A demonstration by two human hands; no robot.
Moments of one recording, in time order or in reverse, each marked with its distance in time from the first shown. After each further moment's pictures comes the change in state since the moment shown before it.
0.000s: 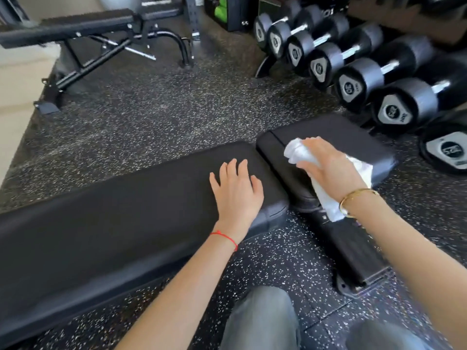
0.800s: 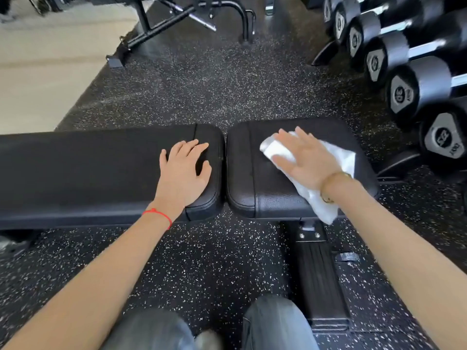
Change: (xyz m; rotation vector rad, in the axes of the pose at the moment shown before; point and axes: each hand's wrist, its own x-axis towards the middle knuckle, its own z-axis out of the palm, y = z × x) left_hand 0.013 0.040 0.036 0.160 0.096 -0.225; right_hand 0.089 0.128 -0.002 -0.108 -0.368 -0.390
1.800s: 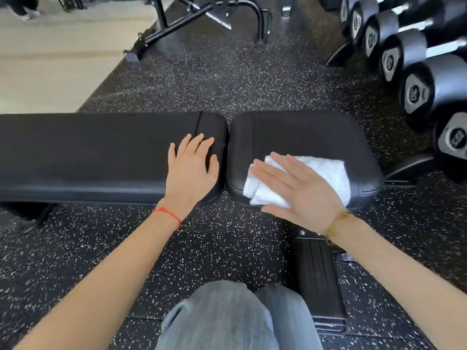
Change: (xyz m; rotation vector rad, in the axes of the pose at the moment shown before) left_hand -0.030 0.023 0.012 0.065 0.083 -0.055; right_hand -0.070 -0.010 0.036 -0.329 0.169 -0.535
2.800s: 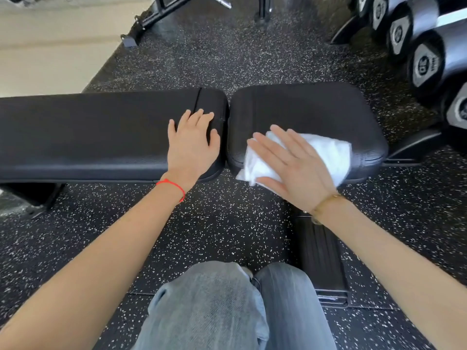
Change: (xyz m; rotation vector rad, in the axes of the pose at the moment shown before) left_hand -0.001 0.003 0.002 -0.013 0.015 -0.011; right_hand -0.002 -0.021 0.014 -0.109 0.078 0.096
